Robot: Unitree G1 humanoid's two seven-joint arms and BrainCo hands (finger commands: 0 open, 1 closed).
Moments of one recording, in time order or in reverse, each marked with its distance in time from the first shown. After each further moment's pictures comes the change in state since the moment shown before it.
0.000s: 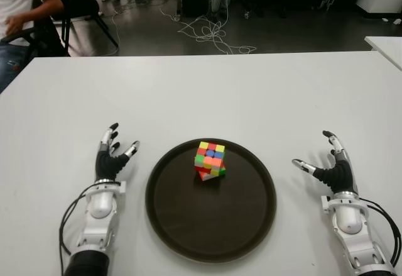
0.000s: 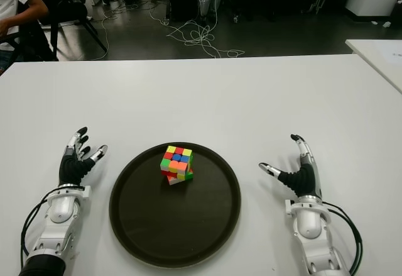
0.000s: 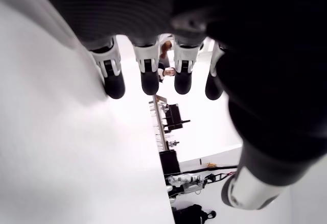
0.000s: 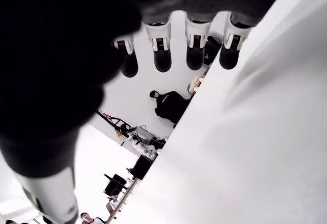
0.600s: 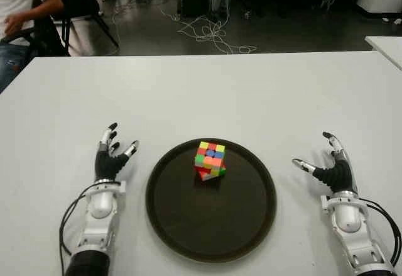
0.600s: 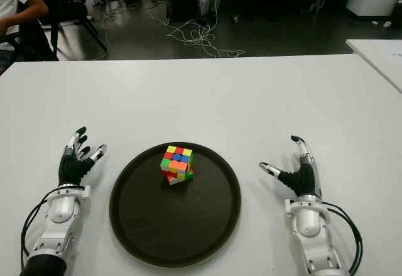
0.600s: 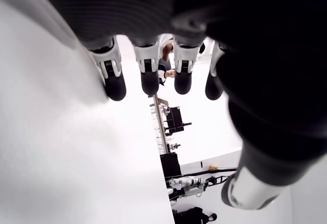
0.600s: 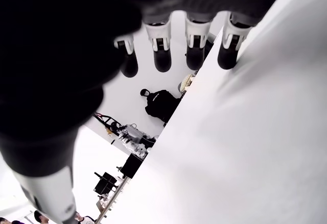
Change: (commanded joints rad) left arm 0.000 -0.005 0.012 0.000 -0.006 -0.013 -0.006; right arm -0.001 0.010 0.005 -0.018 -0.003 0.040 -0.017
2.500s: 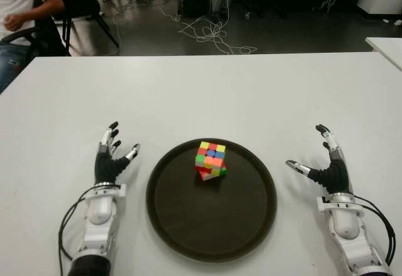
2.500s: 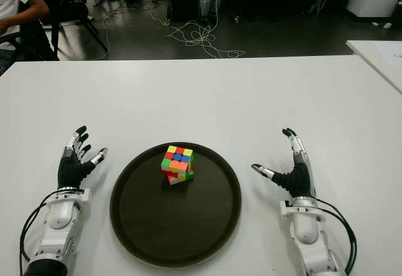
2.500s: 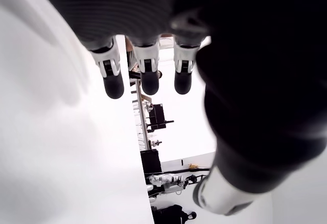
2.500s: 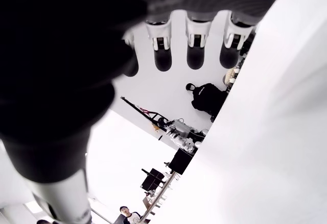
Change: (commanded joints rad) left arm -0.021 -0.011 0.027 0.080 -0.024 -0.190 -0.043; right arm -0.034 -0.005 -0.017 0.185 0.000 -0.418 -0.053
